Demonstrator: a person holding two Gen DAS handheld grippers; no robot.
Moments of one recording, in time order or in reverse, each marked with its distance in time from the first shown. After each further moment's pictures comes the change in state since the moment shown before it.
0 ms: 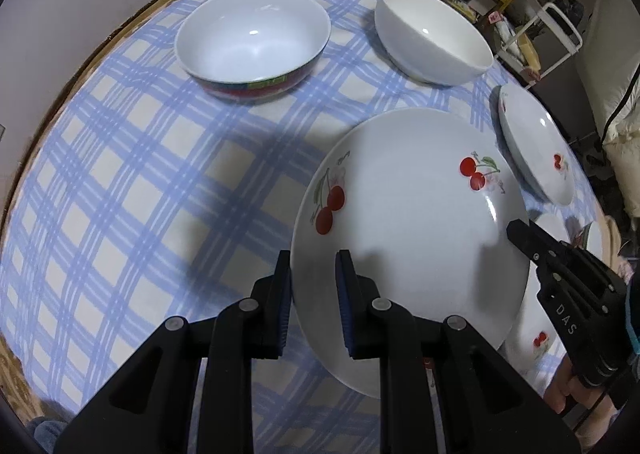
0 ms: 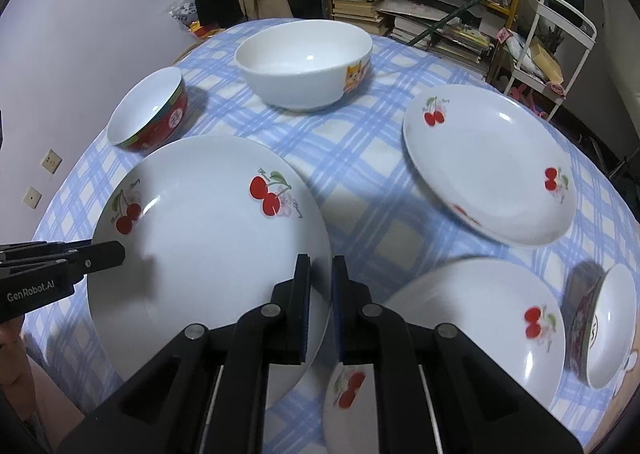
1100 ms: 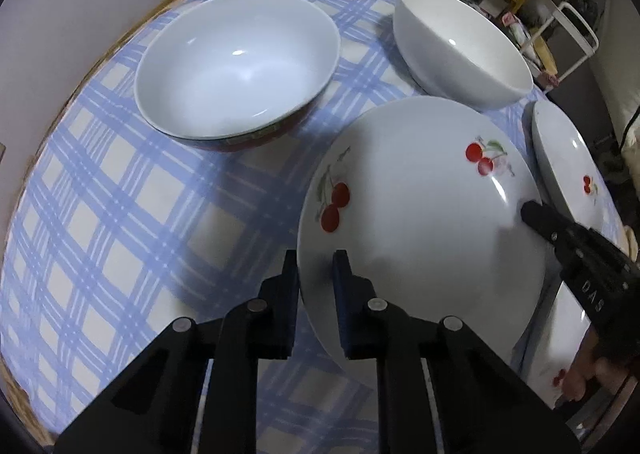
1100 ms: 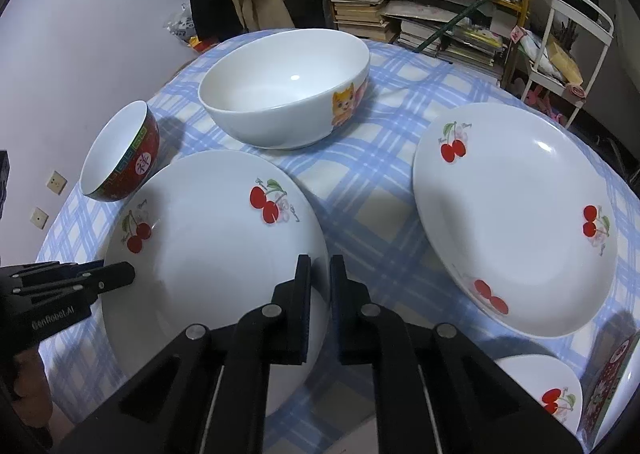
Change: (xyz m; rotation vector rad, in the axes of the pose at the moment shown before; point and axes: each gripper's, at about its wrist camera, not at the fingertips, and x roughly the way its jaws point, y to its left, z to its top) left arm 0.043 -0.004 0.047 -0.002 -0.026 0.024; right arm 0.047 -0.025 0.043 0.019 -0.043 0.073
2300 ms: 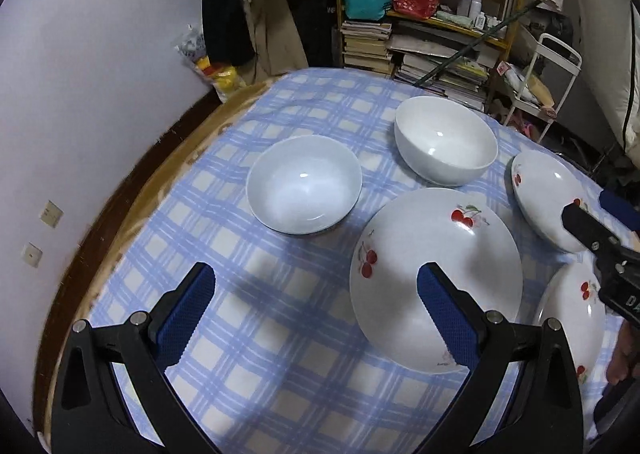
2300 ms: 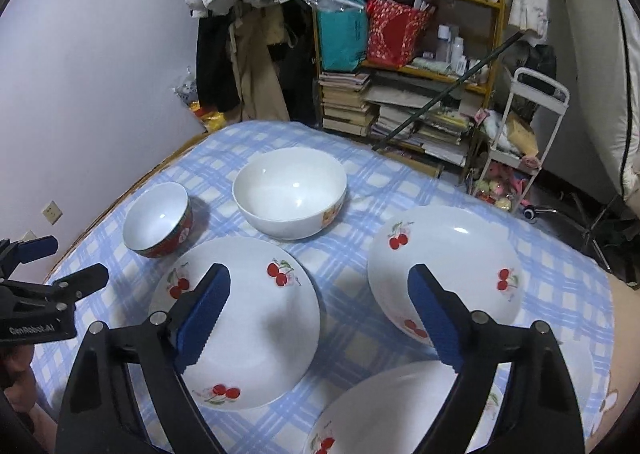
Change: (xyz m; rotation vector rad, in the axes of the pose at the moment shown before) left arm -0.108 -0.004 -0.013 0.090 -0.291 0.159; right arm -0.104 0.016 0.009 -0.042 -0.250 -0.085
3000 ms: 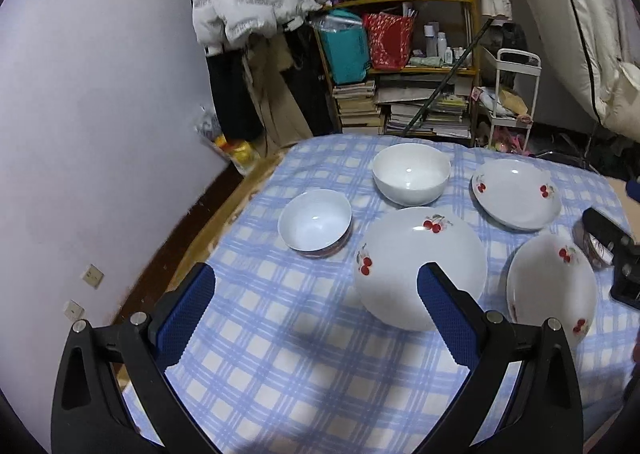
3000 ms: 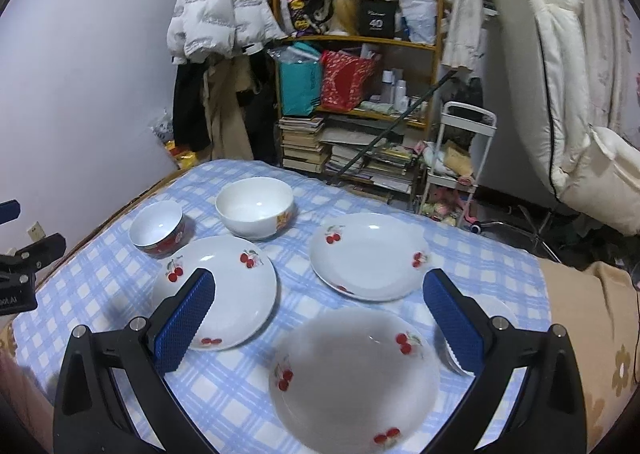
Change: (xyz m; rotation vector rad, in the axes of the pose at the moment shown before) left arm -0.124 -0.020 -0.039 0.159 -0.248 0.095; right arm -0.128 -0.007 -0.051 0.027 -0.176 -0.146
